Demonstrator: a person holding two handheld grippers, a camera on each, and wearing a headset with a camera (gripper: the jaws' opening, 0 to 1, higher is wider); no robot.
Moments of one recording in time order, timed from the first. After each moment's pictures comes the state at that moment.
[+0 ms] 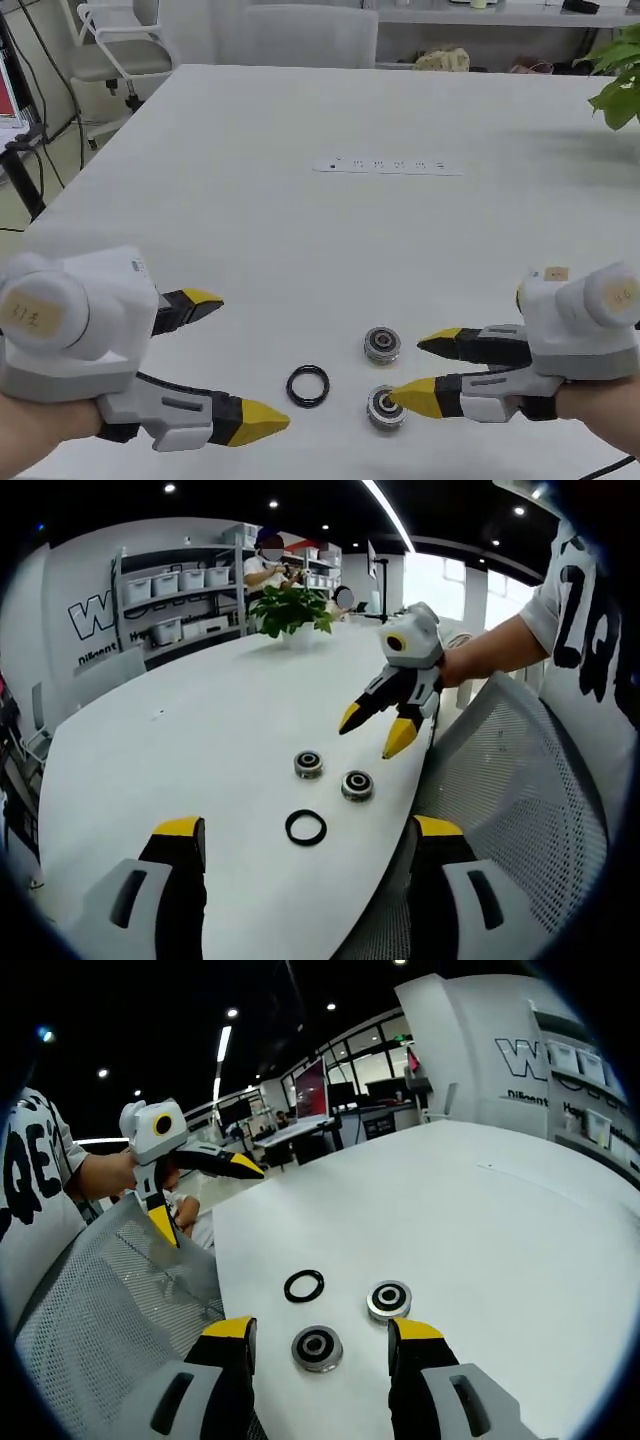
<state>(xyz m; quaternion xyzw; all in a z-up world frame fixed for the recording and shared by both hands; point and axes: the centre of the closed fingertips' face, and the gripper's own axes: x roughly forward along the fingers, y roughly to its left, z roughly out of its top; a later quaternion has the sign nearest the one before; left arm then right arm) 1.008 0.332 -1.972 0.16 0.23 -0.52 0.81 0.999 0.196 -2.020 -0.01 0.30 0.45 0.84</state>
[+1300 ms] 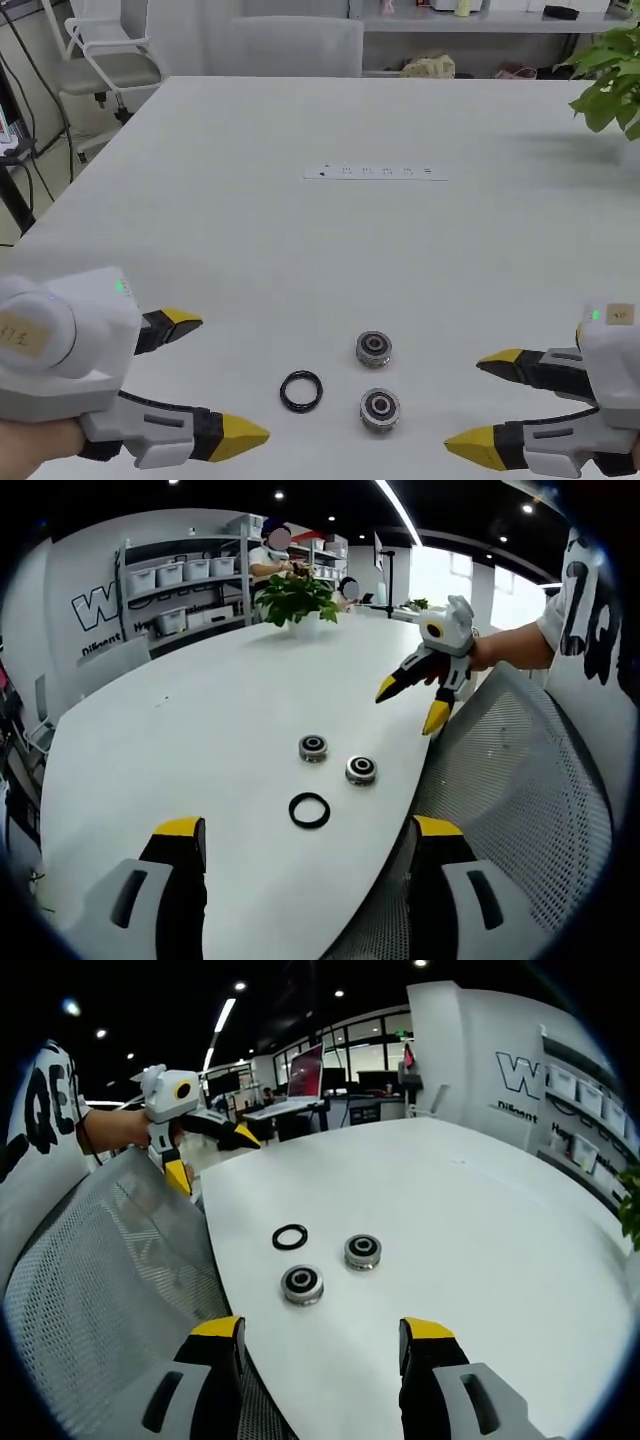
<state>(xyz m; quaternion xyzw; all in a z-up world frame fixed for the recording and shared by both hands) 1.004 0.344 -1.983 0.17 0.25 -0.51 0.81 0.964 0.149 -2.024 -0.09 0.31 0.41 0.85</state>
